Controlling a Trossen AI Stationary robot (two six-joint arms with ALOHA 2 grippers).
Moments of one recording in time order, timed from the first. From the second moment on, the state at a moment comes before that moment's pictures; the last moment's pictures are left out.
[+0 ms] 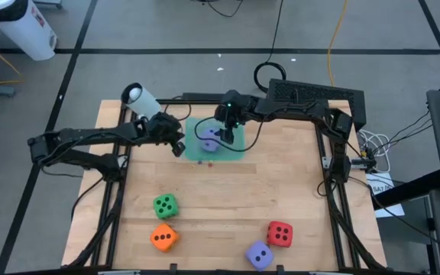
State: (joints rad) left arm 0.43 1.17 0.60 -0.22 -0.06 -0.17; right arm -0.41 1.94 1.49 -0.33 -0.24 -0.18
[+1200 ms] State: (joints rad) left arm 0.46 1.38 0.54 -0.04 -0.02 -0.18; right arm -0.39 2.05 1.49 -0.42 -0.26 -0.06
